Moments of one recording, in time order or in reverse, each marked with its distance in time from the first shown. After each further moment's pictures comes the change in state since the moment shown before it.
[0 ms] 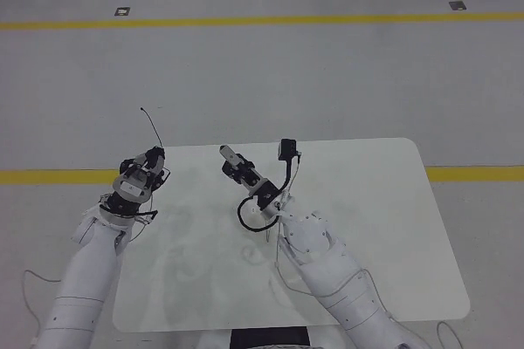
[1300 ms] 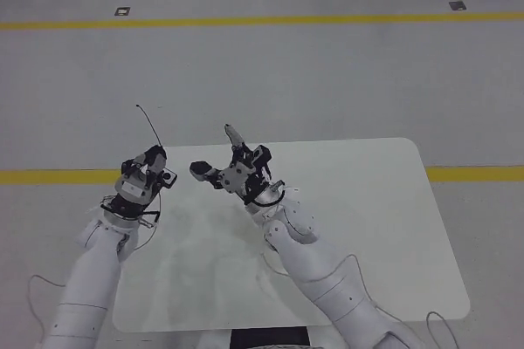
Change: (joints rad) left arm 0.037 -0.012 0.017 -0.059 -0.123 0.034 0.080; right arm 0.067 -0.065 -0.057 0.092 0.914 0.174 0.174
